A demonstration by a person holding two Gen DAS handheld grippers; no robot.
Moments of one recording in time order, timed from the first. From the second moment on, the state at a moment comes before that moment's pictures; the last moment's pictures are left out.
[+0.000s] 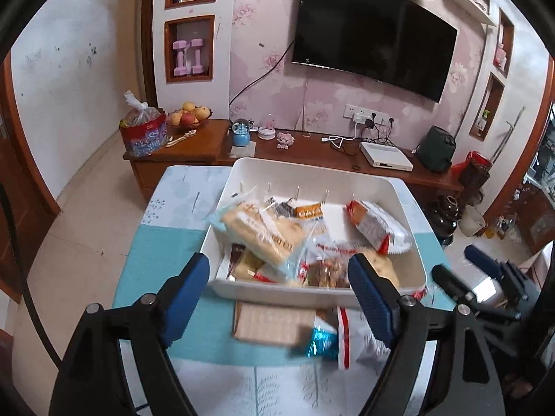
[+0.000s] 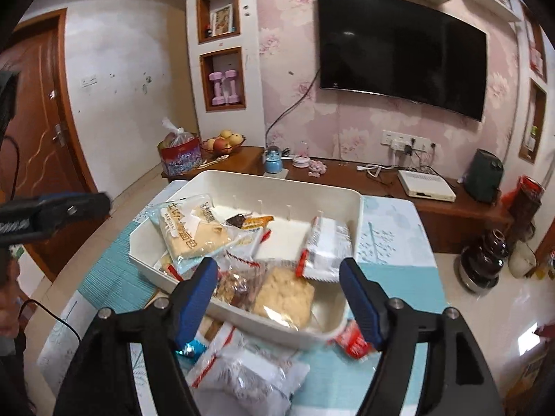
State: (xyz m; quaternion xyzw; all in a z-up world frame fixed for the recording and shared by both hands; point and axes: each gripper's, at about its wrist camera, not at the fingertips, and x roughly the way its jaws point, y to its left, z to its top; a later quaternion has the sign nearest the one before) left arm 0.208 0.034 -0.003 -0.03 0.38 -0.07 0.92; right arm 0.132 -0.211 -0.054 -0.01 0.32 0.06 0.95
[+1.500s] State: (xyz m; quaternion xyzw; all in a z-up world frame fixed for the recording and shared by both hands) left arm 0.185 -0.004 -0.150 -0.01 0.44 -0.15 0.89; right arm 0.155 -0.237 -0.193 0.33 0.59 0.04 0.74
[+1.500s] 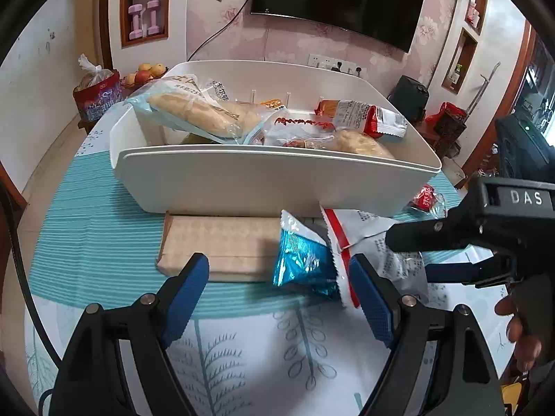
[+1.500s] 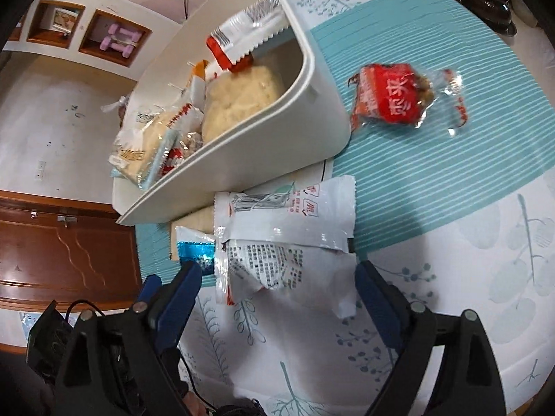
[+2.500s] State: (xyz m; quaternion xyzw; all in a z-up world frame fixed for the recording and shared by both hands) left arm 0.186 -0.015 -0.166 0.00 0.47 -0.17 0.87; right arm 0.164 -0.237 -0.202 0.27 0.59 0.04 0.76
